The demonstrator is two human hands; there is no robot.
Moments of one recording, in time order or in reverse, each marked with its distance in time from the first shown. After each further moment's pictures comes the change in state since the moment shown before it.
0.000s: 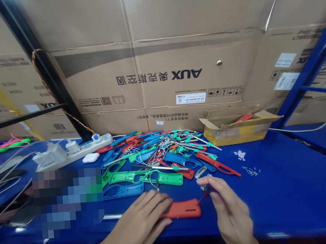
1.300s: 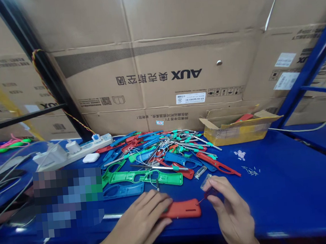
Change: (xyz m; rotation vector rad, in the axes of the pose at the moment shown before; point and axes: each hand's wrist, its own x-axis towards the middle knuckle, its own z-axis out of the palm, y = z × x) left_hand -0.002 0.000 0.000 -0.003 -0.015 -0.003; right_hand -0.001 0.005 -0.001 0.084 0.021 -0.053
